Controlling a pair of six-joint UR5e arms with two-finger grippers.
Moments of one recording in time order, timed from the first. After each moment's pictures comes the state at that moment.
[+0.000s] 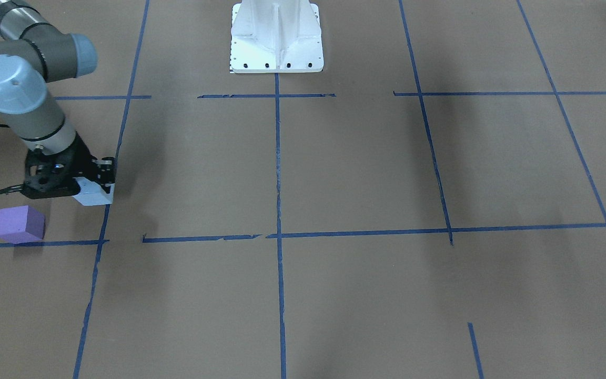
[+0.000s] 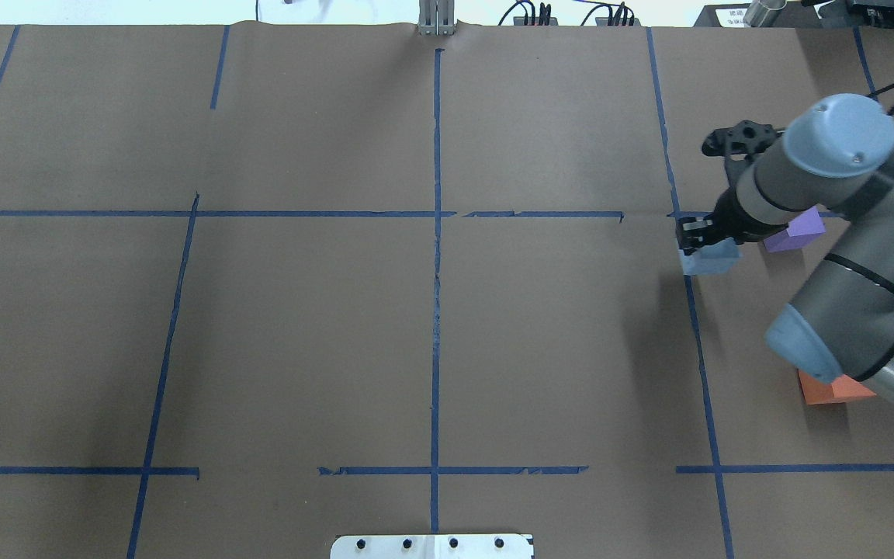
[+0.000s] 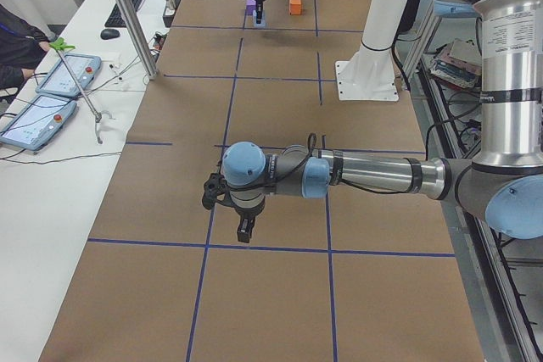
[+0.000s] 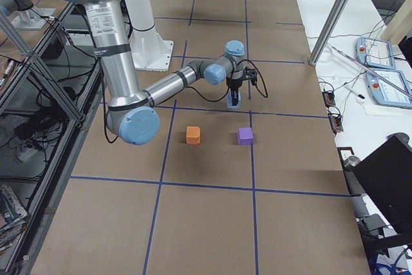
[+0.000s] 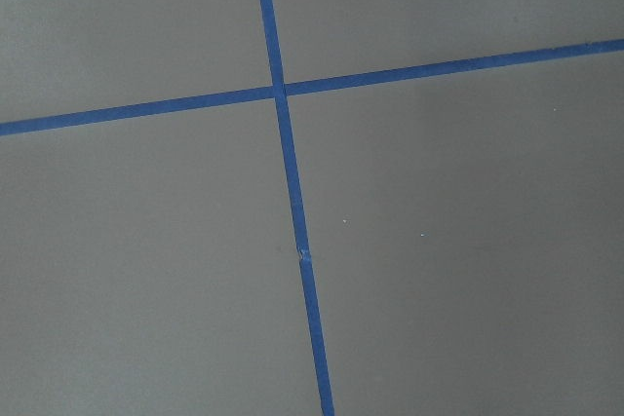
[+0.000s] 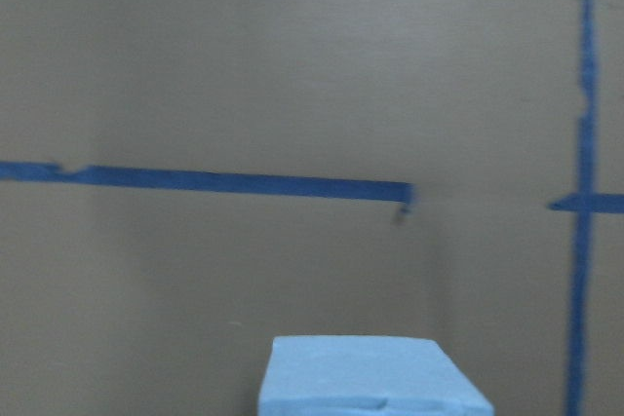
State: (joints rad) left arm -1.57 -1.45 -1.77 -1.55 -2.43 0.11; right arm 0.86 -1.41 1.78 -1.34 2.04 0.82
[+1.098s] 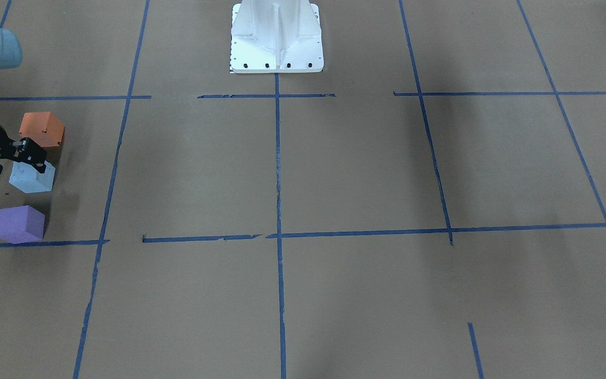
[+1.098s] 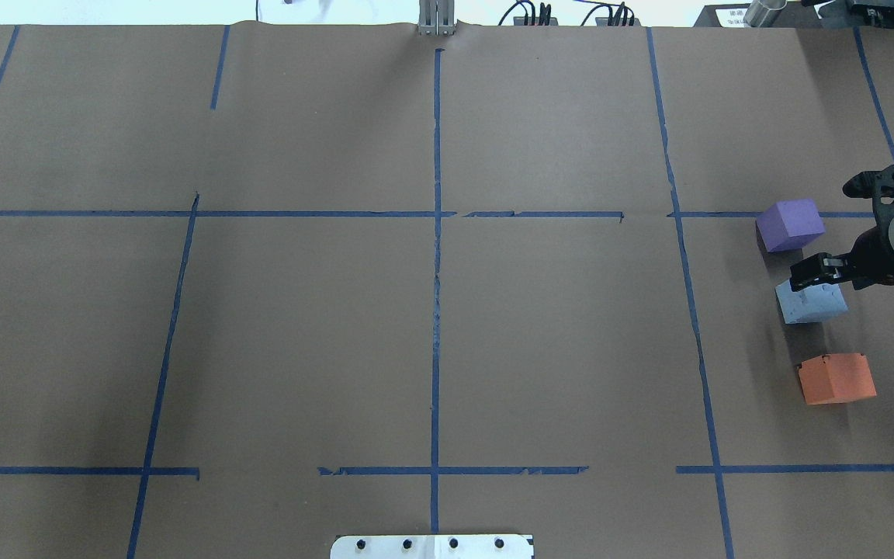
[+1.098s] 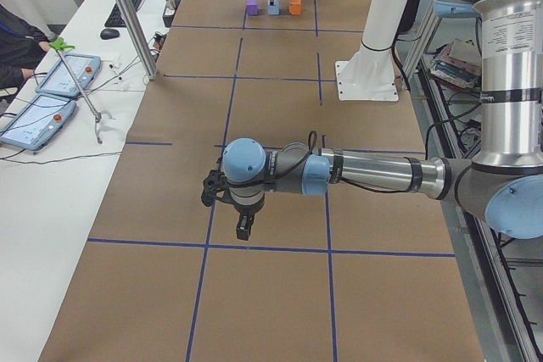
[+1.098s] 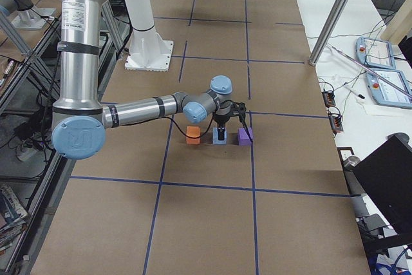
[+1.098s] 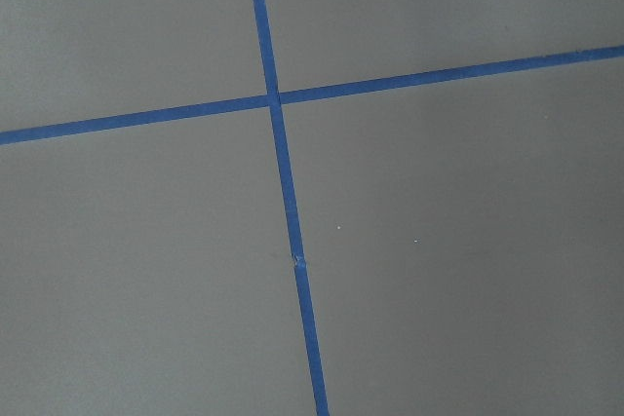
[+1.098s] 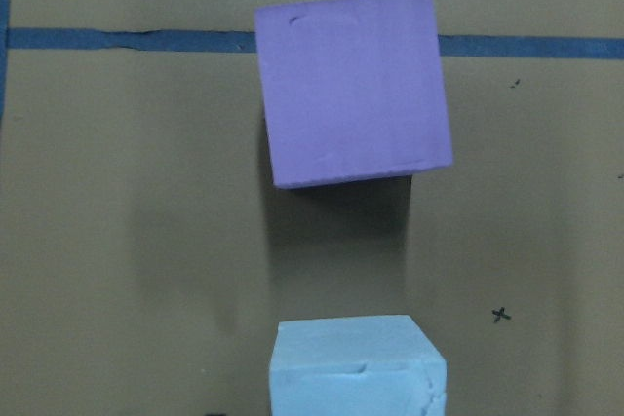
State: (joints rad) left arm -1.57 -1.45 -1.78 -1.55 -2.43 0.11; right arm 0.95 -1.65 1.78 -1.15 2.11 0.79
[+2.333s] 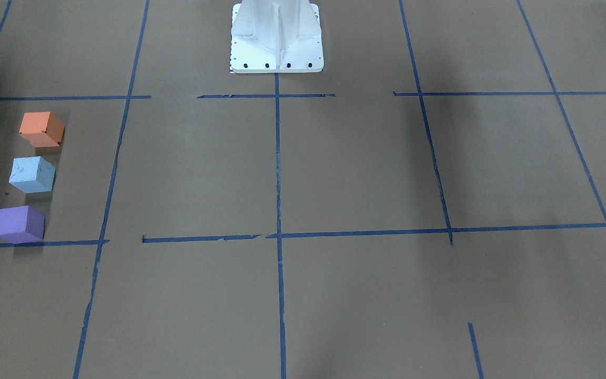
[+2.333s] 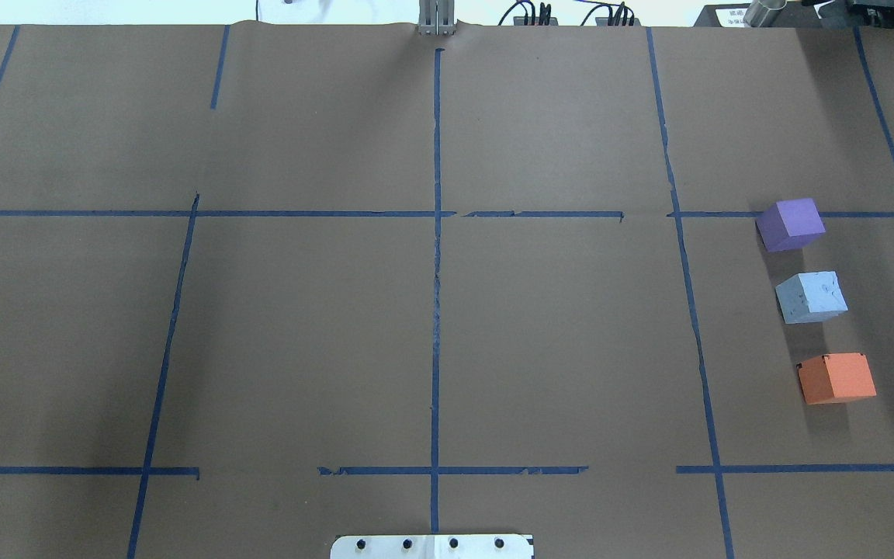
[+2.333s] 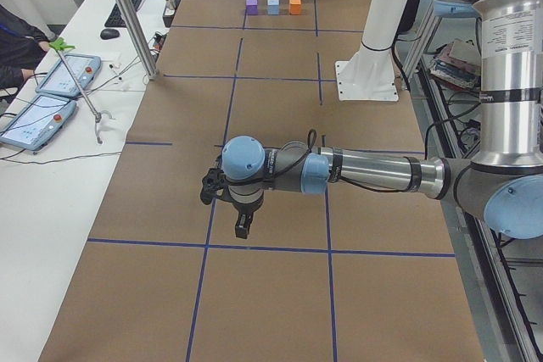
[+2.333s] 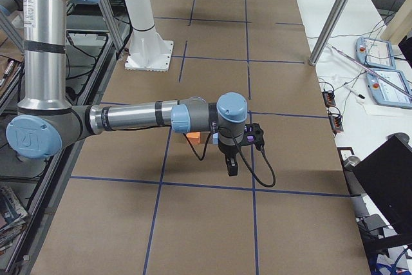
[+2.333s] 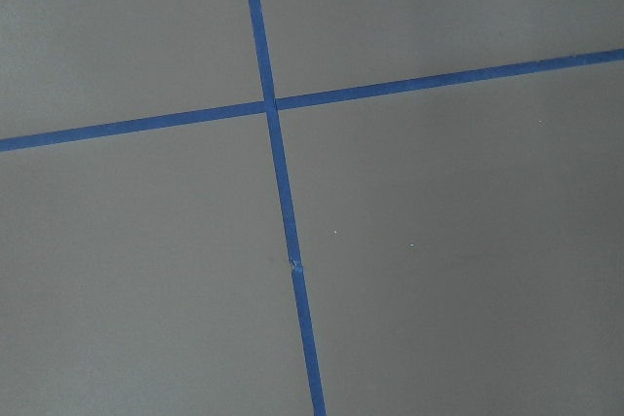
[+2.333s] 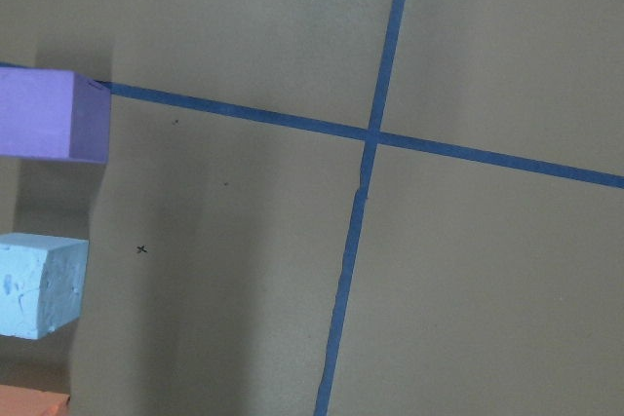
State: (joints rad) left arm -1.57 -1.46 -1.78 -1.55 -2.43 0.10; right arm 1.55 -1.65 1.79 -1.63 2.31 -0.11
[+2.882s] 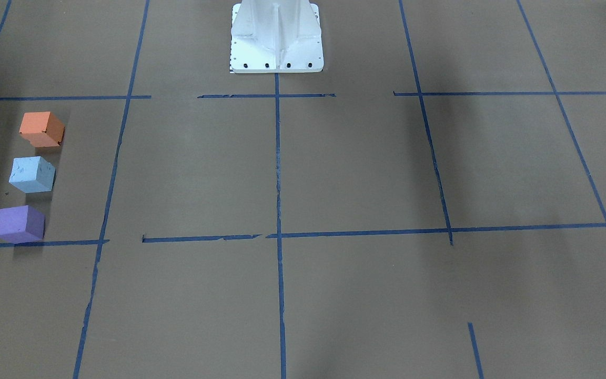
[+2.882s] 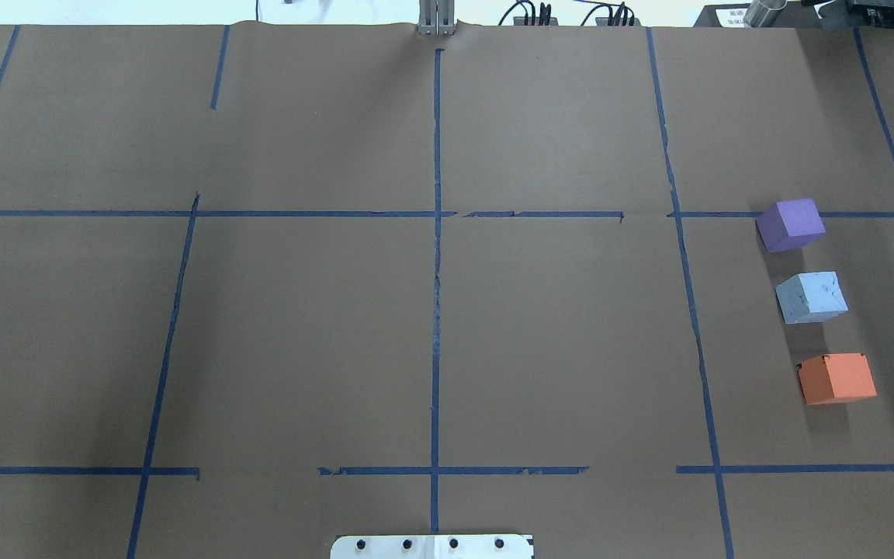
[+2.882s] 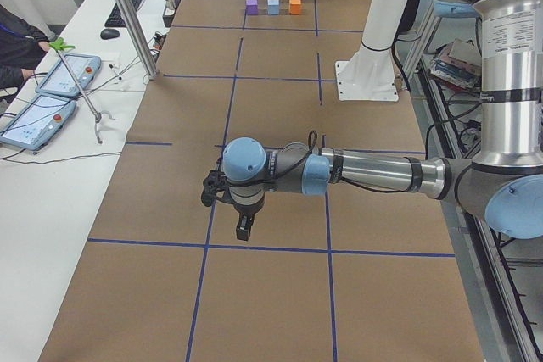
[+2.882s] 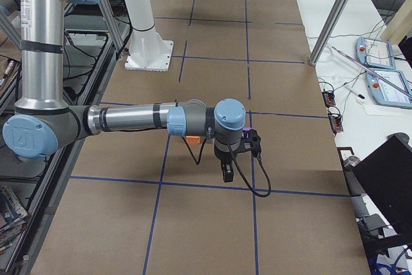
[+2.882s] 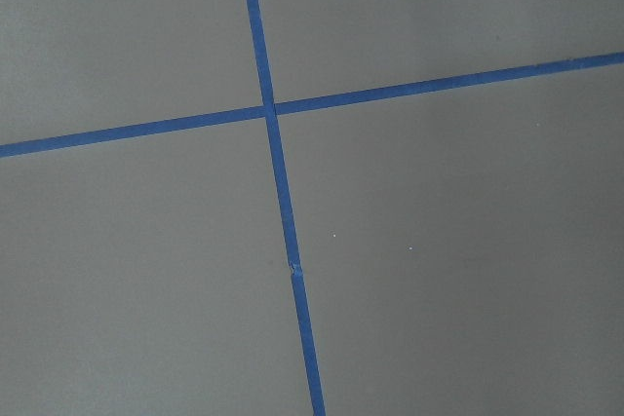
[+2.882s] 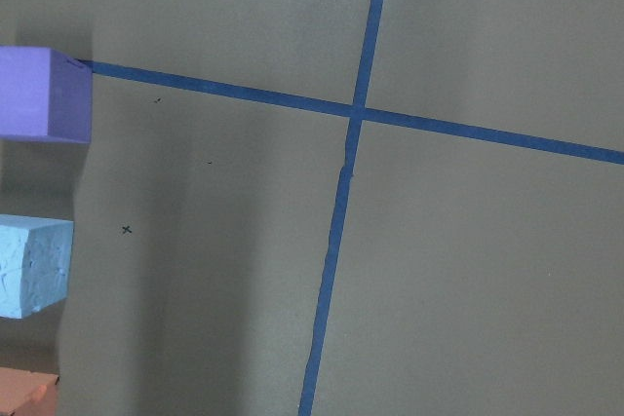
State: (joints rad) left arm -1.57 -1.45 -1.77 -1.55 -2.42 0.10; right arm 1.57 -1.66 1.78 -1.66 2.31 -0.14
